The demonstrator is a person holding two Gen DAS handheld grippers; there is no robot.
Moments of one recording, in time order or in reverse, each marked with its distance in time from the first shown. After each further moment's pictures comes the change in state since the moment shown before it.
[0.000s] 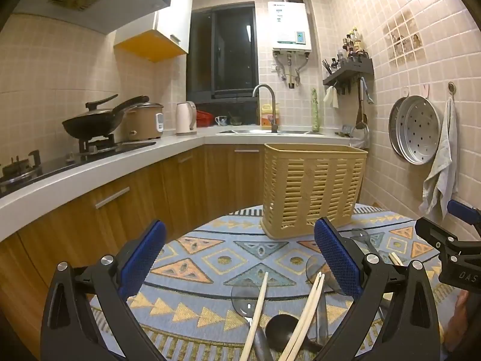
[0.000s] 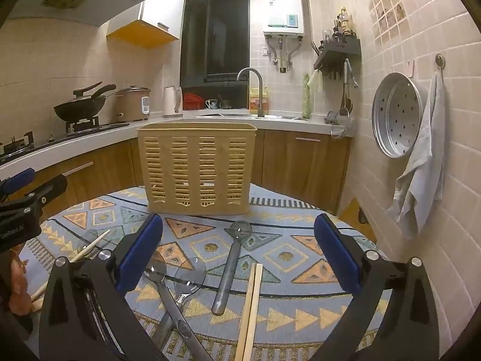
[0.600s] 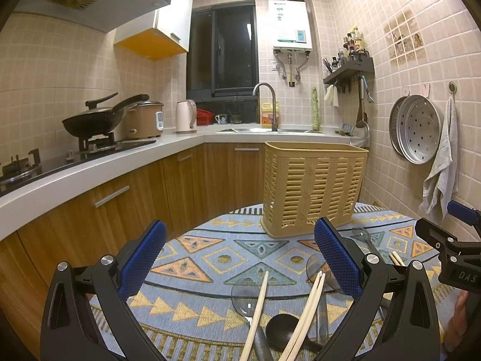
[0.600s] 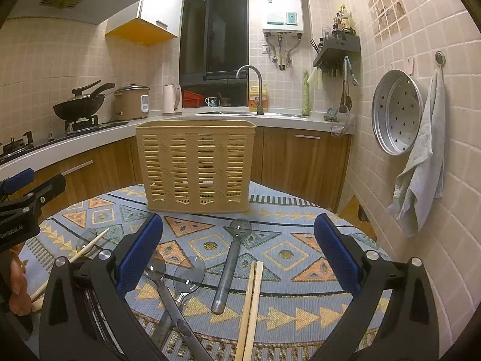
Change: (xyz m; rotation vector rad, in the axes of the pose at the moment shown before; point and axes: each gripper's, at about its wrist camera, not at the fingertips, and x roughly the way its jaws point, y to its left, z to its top) left arm 0.000 0.000 0.000 0.000 0.009 0.000; right arm 0.000 0.001 0.001 -0.003 0.008 -0.002
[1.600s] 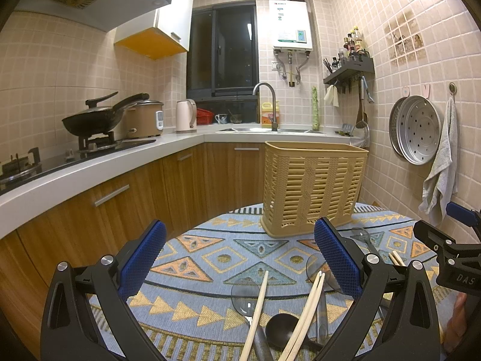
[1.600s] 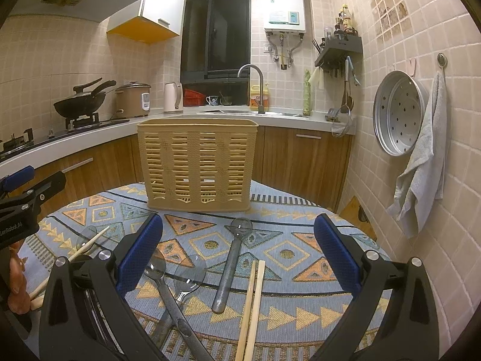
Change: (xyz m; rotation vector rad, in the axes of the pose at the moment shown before) left arm 0.000 0.000 0.000 -0.001 0.003 -0.001; right arm 0.002 0.003 -0.002 -0.007 0.005 0.000
